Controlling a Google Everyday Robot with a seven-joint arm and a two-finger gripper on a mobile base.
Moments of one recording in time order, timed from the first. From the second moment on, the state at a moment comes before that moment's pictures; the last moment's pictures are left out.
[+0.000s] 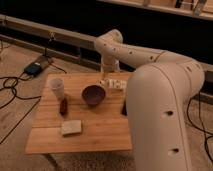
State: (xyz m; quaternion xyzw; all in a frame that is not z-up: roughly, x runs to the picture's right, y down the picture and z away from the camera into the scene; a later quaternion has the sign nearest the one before) arm 0.037 -0.068 0.851 -0.19 0.18 0.58 0.77
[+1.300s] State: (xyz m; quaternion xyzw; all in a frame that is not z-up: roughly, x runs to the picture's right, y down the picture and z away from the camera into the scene) arm 0.038 -0.067 0.857 -0.20 0.17 0.58 0.77
